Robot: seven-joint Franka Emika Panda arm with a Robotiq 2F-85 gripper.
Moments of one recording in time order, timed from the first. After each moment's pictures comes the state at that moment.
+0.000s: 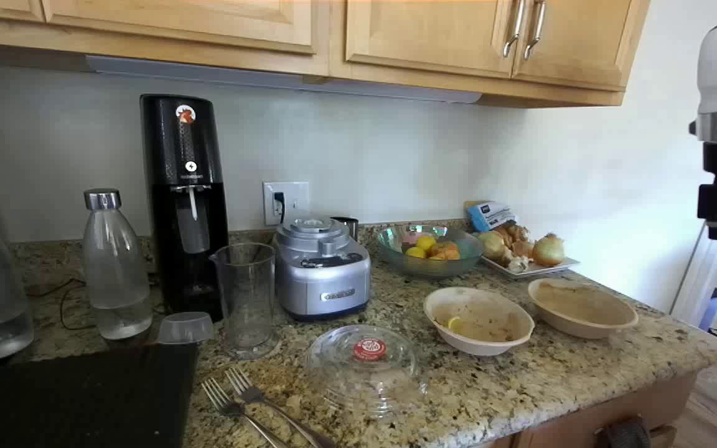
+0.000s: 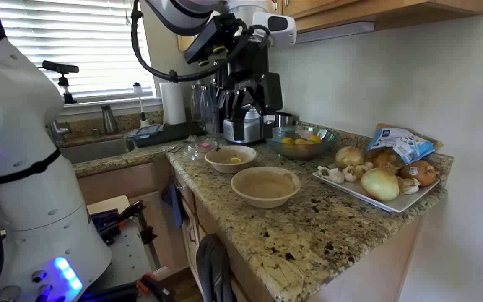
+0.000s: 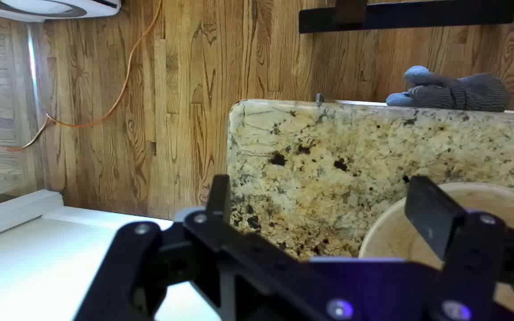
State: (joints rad) arm -0.21 -0.44 -0.07 -2.59 -0.37 2.06 -0.05
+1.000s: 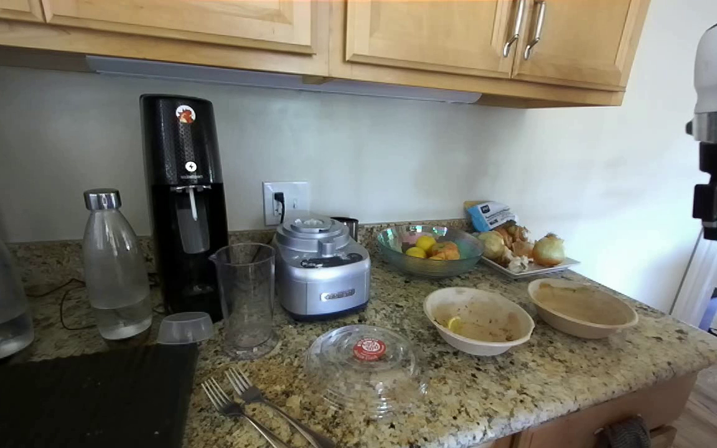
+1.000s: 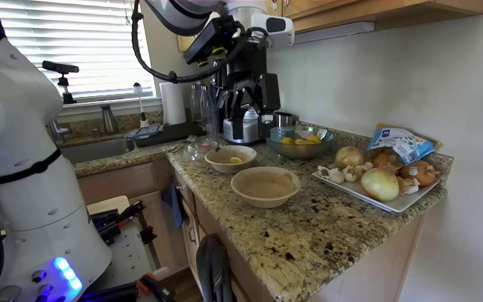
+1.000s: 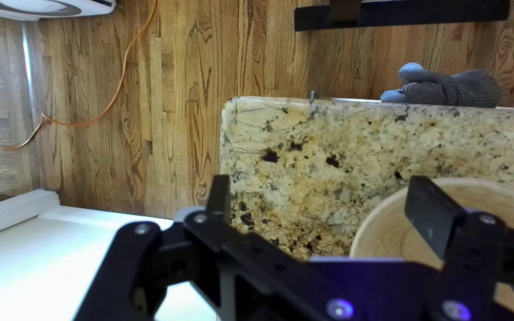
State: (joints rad) arm -0.19 -0.44 -0.07 -2.59 -0.35 2.06 -0.03
